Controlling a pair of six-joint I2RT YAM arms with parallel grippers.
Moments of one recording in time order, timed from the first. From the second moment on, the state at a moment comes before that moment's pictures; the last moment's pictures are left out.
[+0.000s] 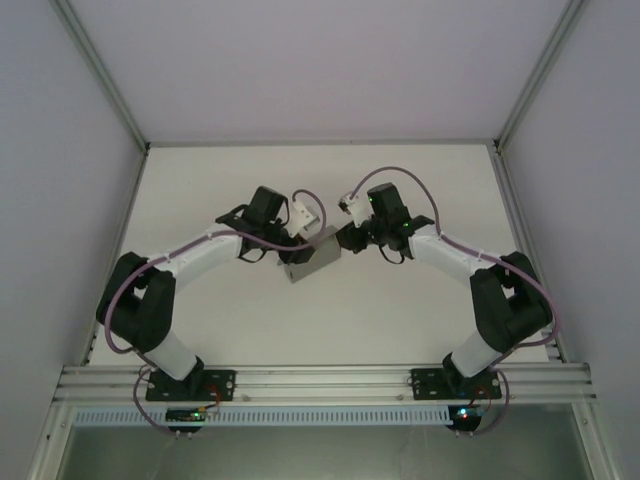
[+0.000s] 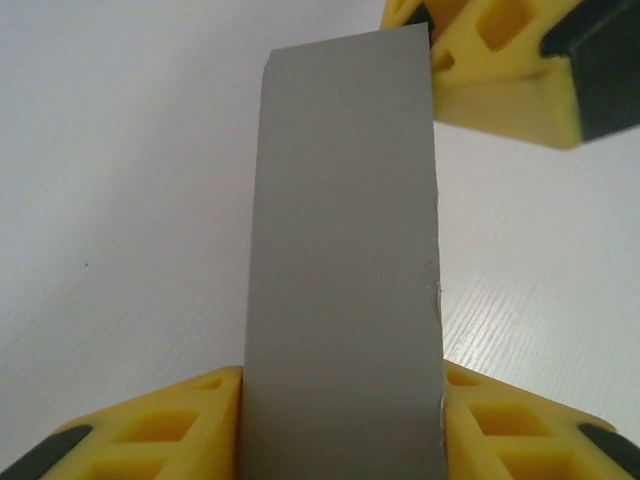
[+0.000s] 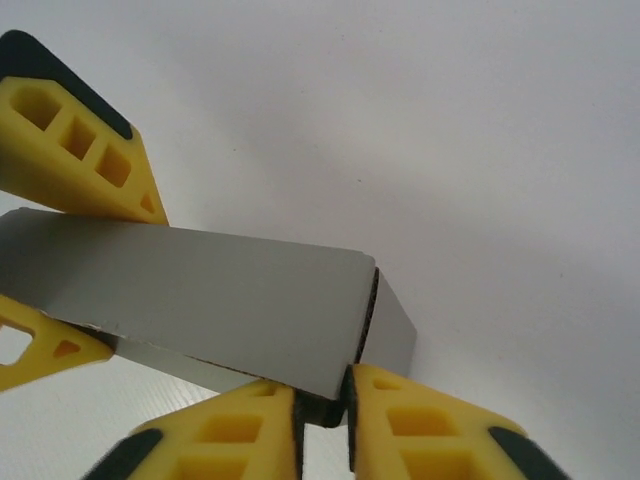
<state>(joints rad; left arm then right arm) -0.57 1.60 1.07 -0.40 0.42 0.20 0.50 1.58 1.00 -0.20 -0.41 -0.03</state>
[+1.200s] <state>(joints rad) -0.61 1.67 1.19 -0.55 0.49 0.35 0.60 1.52 1.22 -0.68 -0.16 0.20</state>
